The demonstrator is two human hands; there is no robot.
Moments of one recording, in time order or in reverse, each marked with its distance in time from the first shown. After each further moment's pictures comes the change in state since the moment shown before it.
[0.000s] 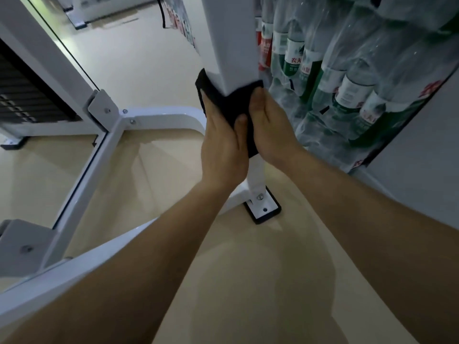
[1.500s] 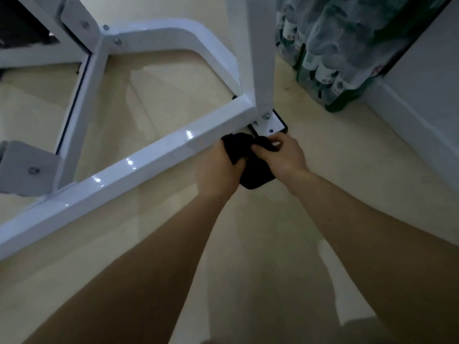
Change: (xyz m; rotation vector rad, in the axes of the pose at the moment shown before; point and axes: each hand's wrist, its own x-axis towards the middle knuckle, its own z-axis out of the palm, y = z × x) left_hand -0.196 -0.054 -0.045 0.475 -0.463 -0.543; right_hand -0.199 0.086 0.027 -0.156 -0.032 0.766
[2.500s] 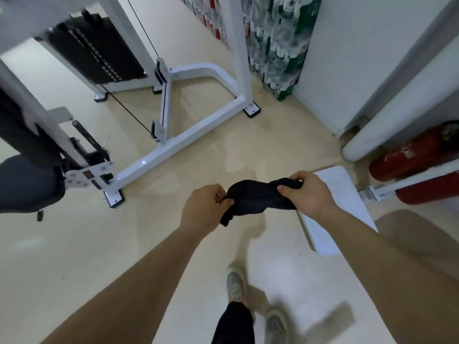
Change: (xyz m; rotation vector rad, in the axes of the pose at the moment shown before) left_hand -0.602 0.101 -0.483 0.035 -0.299 0.006; right_hand -0.734 -0.219 -0.174 -0.221 0.019 0.147
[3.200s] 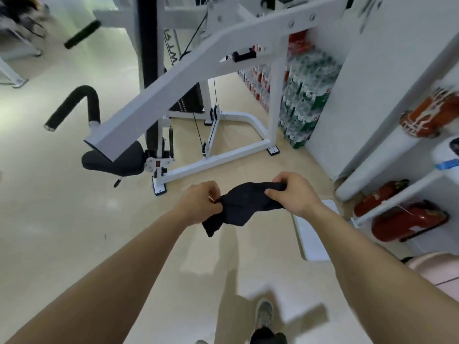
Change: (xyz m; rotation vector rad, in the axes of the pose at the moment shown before) left_hand -0.355 -0.013 -0.215 -0.122 0.049 0.074; right_hand -0.374 -0.161 -0.032 -0.206 -0.087 -0.411
